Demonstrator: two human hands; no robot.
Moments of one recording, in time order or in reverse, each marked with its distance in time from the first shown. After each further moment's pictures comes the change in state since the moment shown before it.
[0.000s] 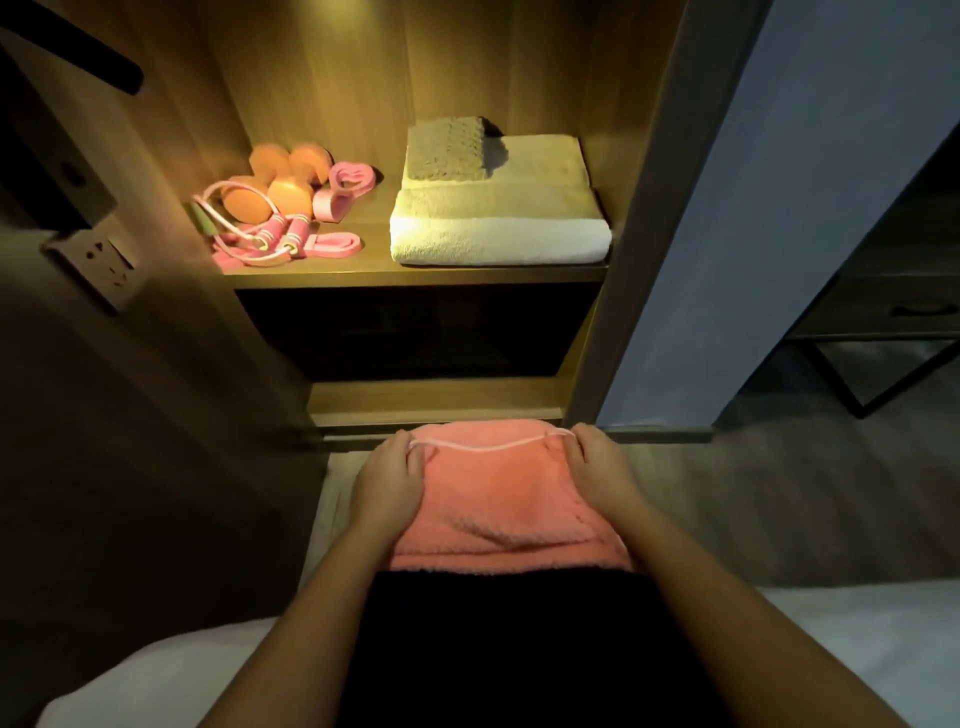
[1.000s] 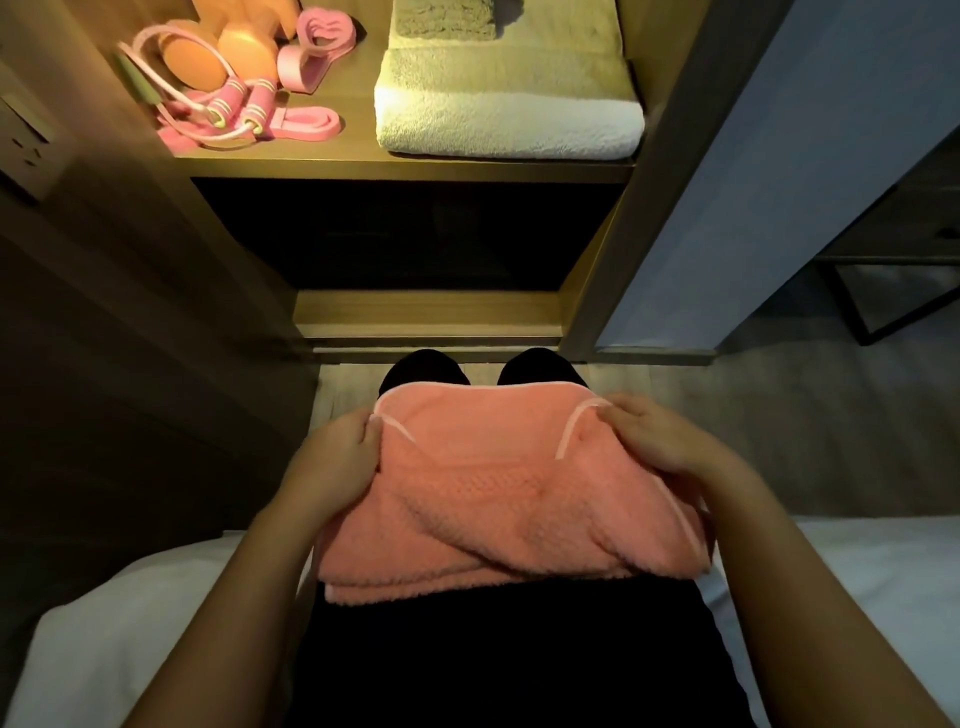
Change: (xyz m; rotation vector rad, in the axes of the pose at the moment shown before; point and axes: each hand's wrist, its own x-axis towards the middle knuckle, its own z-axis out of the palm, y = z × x) left_hand -0.037 -0.022 -0.042 0.049 -0.331 -0.079; right_hand -0.033 0.005 -0.056 0.209 -0.450 0.079
